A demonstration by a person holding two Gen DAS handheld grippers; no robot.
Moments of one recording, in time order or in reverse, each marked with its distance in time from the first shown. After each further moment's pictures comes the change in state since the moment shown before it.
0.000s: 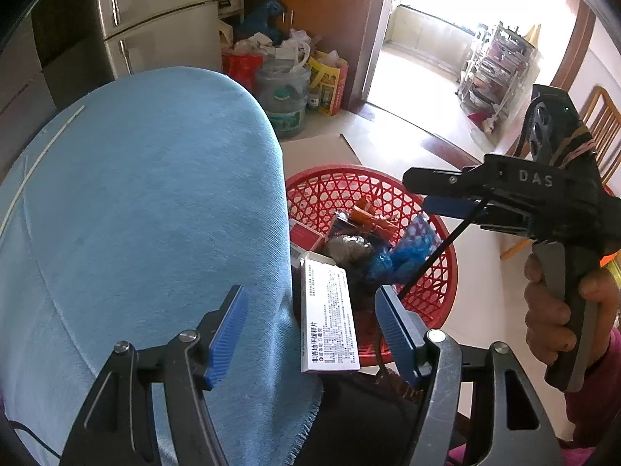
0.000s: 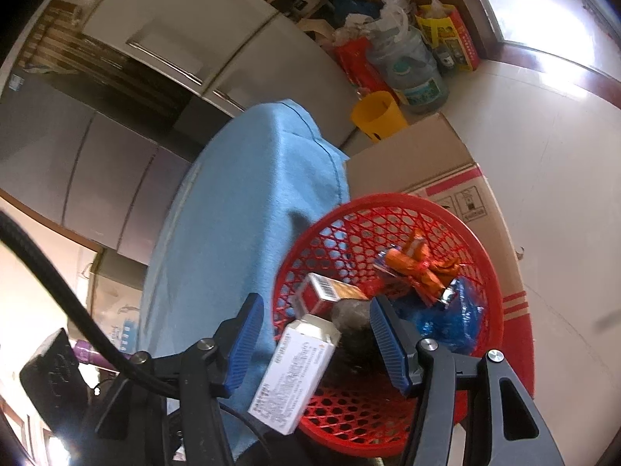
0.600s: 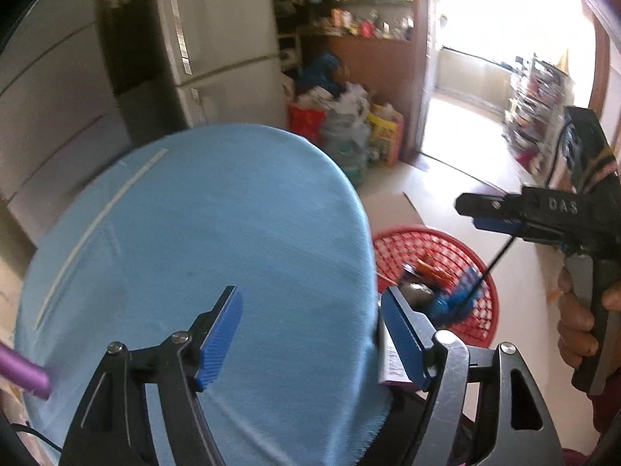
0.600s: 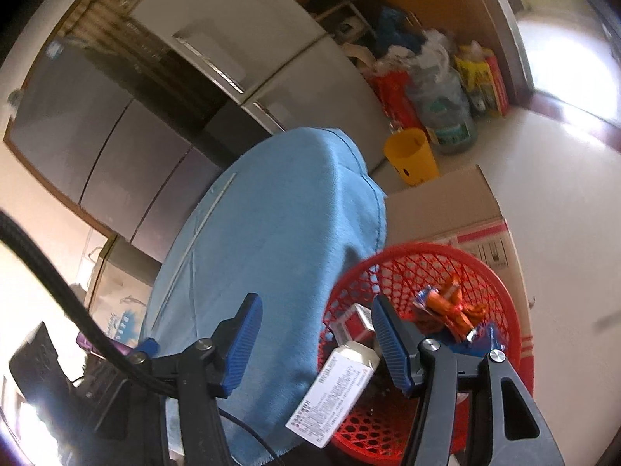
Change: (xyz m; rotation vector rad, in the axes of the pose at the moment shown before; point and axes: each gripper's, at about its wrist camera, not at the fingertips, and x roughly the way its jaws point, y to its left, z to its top) left arm -0.076 0.031 -0.002 -0.051 -0.203 0.241; right arm -0.019 0.066 0.010 -0.176 -0.078 0.002
